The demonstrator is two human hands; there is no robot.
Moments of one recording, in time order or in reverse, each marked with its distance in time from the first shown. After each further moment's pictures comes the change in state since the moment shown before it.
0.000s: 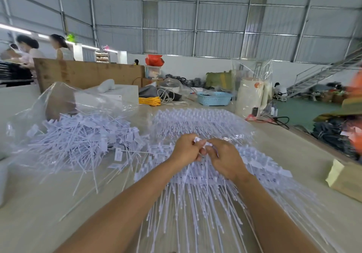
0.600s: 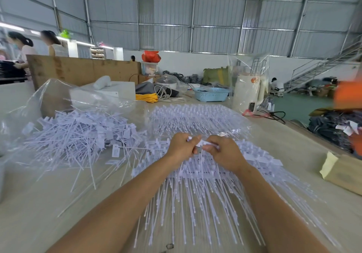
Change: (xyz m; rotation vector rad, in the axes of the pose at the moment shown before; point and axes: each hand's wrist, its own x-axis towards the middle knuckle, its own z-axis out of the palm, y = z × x) left_hand -0.003 -0.005 0.001 -0.014 0.070 -0.147; right_hand 0.002 0.009 -0.006 0.068 -0.129 0.103
